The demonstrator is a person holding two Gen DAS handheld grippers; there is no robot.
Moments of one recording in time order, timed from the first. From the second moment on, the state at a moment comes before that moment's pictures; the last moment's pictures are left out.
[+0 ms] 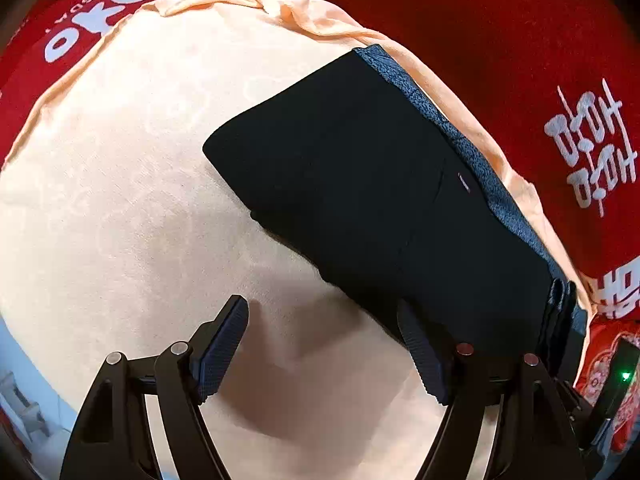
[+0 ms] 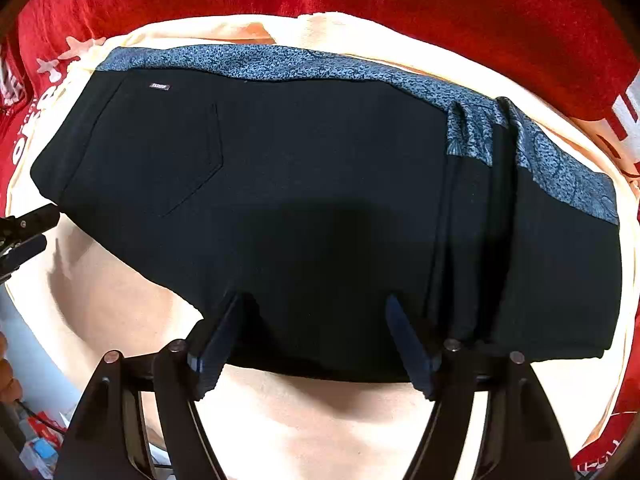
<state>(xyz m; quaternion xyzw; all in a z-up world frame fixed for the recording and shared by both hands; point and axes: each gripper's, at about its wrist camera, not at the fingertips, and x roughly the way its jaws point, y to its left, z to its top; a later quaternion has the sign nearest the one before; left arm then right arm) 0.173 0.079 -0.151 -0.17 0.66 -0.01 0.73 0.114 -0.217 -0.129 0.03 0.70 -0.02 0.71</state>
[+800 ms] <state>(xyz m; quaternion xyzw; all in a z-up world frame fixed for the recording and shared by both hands) 0.197 0.110 -0.180 -0.38 0.58 -0.08 0.71 0.117 -0.199 -0.143 0.02 0.70 -0.02 0.71</state>
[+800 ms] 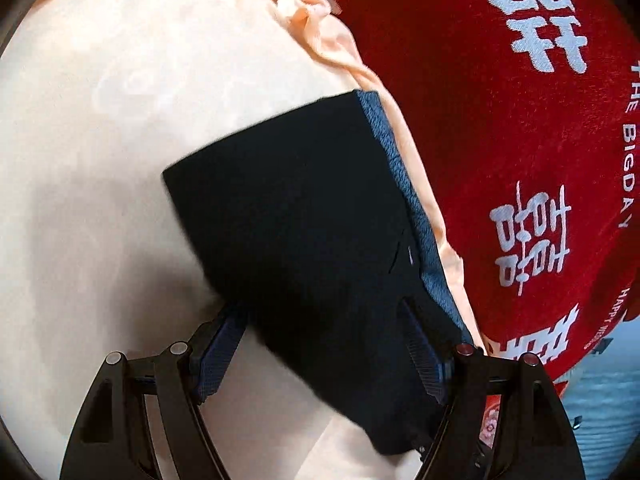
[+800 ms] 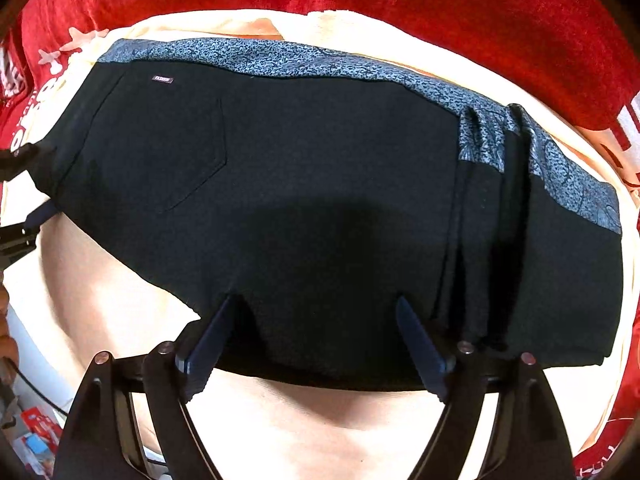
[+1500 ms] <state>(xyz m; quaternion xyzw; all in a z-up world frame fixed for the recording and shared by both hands) 0.217 0.058 -0.158 -0.21 0.59 0.01 0.78 0.136 -0.213 -0.098 0.05 0.67 0.04 0.74</state>
